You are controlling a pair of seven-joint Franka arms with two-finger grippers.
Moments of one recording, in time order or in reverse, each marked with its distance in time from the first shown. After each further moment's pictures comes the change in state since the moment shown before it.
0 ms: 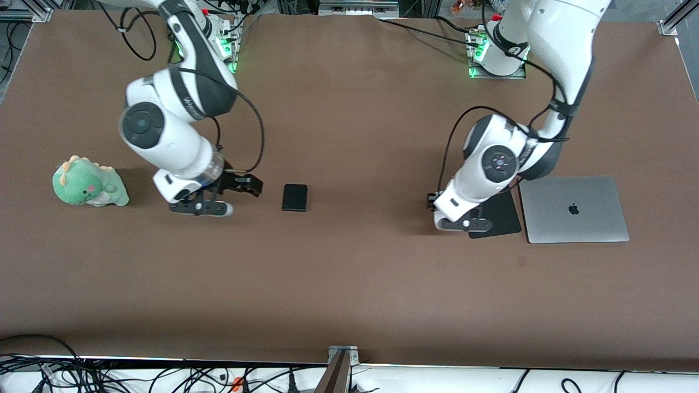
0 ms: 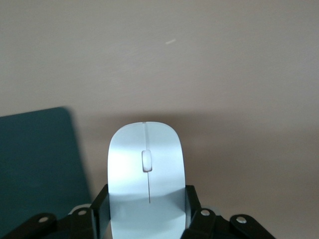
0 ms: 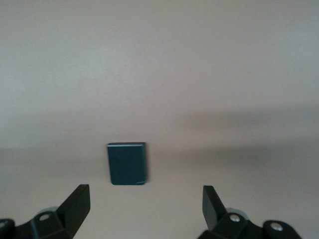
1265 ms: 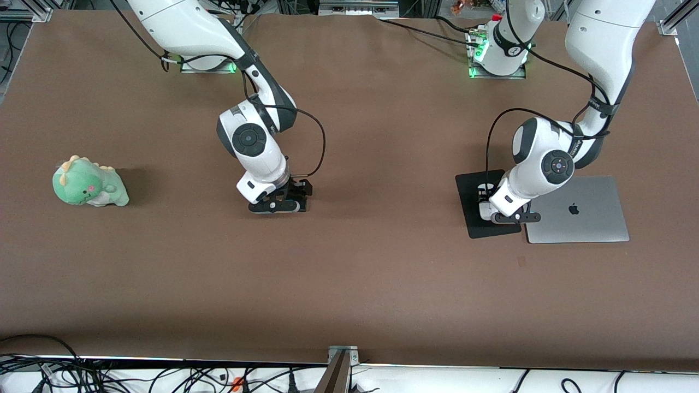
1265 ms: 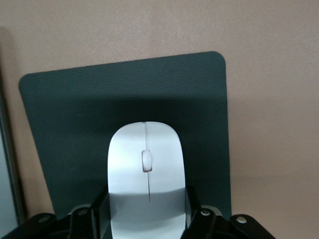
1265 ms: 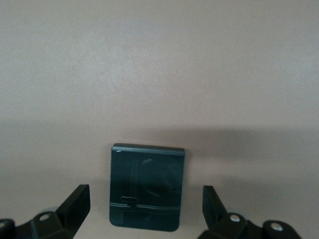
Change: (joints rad) left arm 0.198 -0.003 -0.005 -0.206 0.000 0.137 0.144; right arm 0.142 0.193 -0.002 -0.174 -0.124 0.411 0.081
